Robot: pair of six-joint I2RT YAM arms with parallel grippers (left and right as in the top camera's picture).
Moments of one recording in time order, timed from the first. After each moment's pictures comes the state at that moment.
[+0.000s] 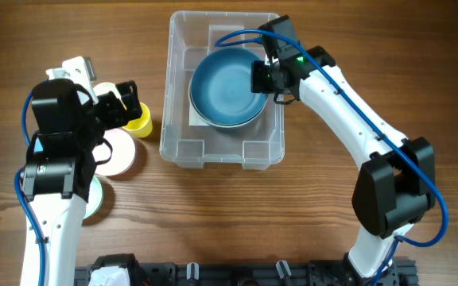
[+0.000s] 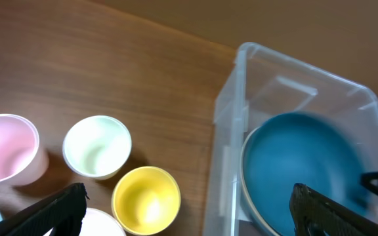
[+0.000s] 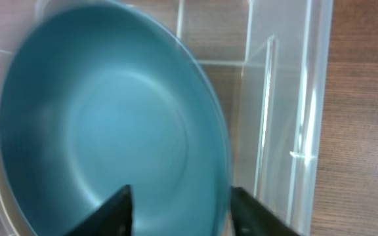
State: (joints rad) left arm 0.06 1.10 0.99 -0.49 0.13 -0.28; right arm 0.42 1.94 1.62 -0.76 0.01 0.39
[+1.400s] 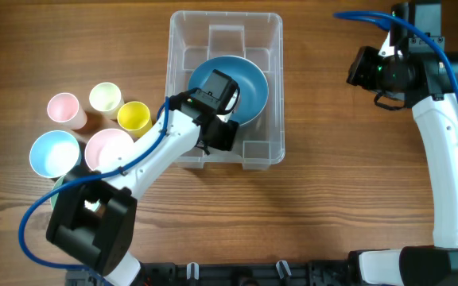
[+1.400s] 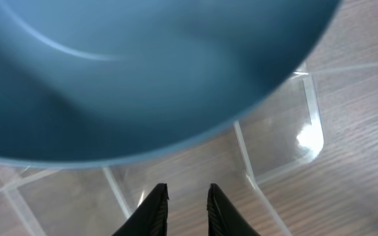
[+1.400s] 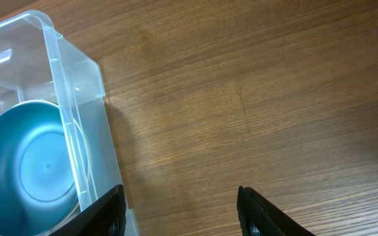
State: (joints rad) left arm -0.56 1.77 1.25 -0.77 0.10 -0.21; right arm 0.05 1.55 1.66 -1.14 0.05 0.37
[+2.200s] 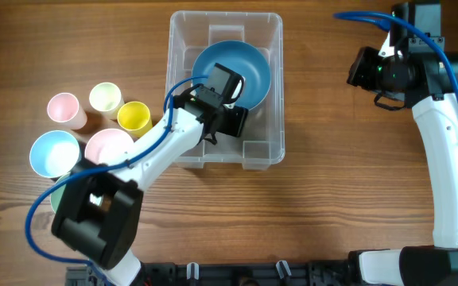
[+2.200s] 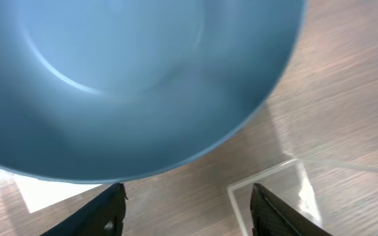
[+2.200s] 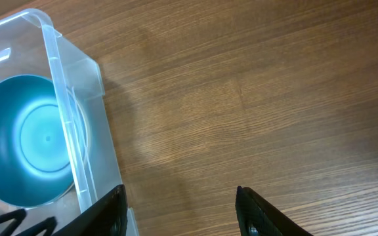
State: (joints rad) left arm -0.55 1.79 1.25 -0.54 0.05 -0.21; right arm 0.05 1.55 1.66 -1.15 0.05 0.37
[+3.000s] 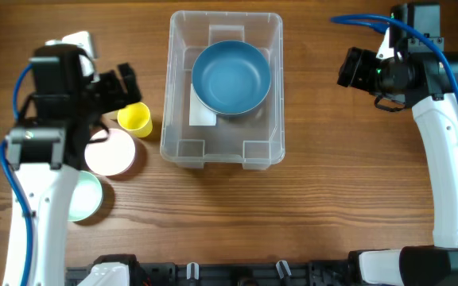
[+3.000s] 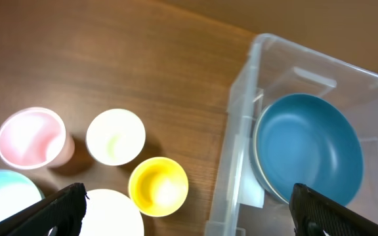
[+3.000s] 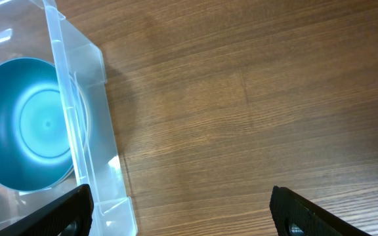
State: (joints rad) left arm 0.02 1.27 1.33 -0.82 0.04 -0.28; right arm 0.05 1.55 1.66 -1.17 0.02 0.33
